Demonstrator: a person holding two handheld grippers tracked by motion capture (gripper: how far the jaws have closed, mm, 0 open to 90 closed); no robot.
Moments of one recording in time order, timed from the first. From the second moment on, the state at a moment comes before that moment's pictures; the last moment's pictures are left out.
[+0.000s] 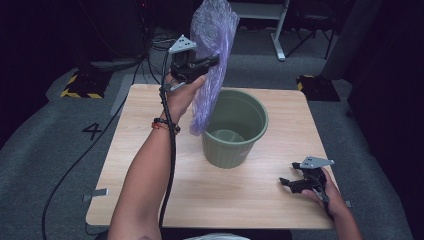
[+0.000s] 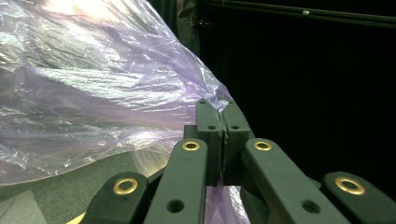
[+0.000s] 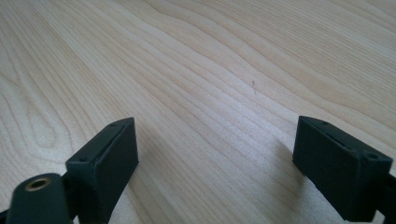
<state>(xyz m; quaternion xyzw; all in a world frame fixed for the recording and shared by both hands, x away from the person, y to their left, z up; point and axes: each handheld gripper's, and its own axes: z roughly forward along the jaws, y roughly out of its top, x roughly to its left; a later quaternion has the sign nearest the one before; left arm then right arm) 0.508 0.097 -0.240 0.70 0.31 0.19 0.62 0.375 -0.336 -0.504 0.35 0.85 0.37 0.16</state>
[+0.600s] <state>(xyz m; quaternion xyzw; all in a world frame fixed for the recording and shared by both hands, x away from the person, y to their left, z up) 0.509 0.062 -0.249 0.70 0.28 0.16 0.63 0.370 -0.329 -0.479 0.35 0.83 0.41 0.17</state>
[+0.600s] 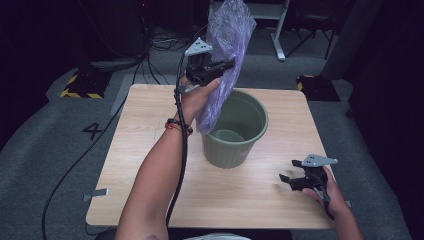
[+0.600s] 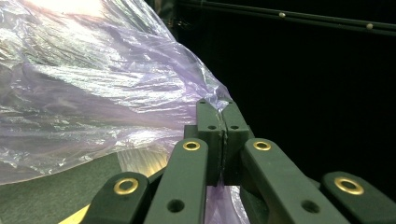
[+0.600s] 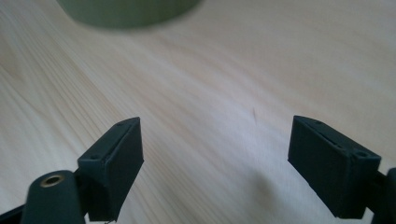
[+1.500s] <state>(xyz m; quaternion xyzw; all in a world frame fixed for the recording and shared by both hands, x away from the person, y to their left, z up) 0.501 0.048 -0.257 0.73 0.27 0.18 0.60 0.347 -0.166 -0.318 0.19 0.78 0.55 0.23</state>
